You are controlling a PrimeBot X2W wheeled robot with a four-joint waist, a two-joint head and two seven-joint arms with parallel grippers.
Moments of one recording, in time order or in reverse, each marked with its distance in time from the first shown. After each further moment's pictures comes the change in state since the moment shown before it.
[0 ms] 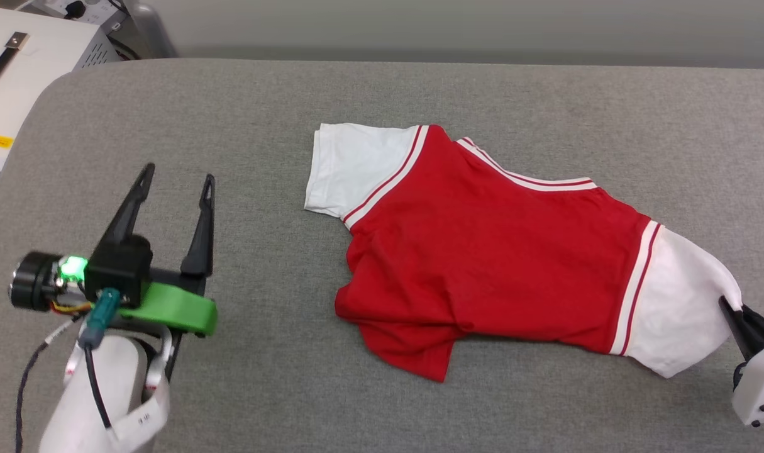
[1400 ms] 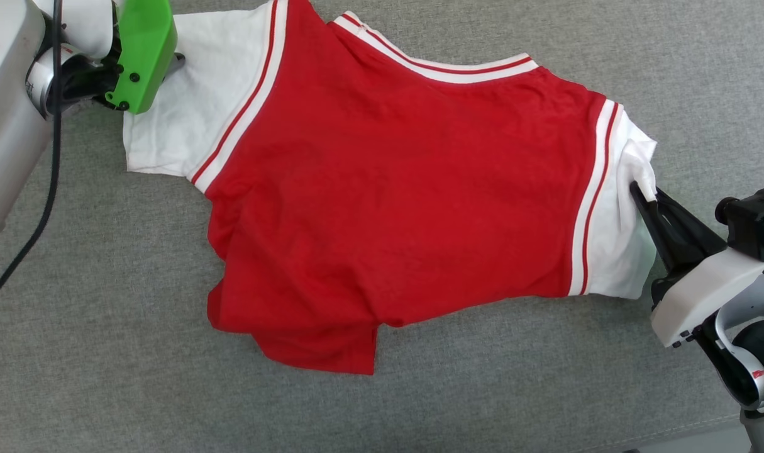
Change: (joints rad) left arm -1.109 0.319 -0.886 0.489 -0.795 -0.126 1.110; right arm -0.213 0.115 0.138 -0.242 -0.157 0.000 0.002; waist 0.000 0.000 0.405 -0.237
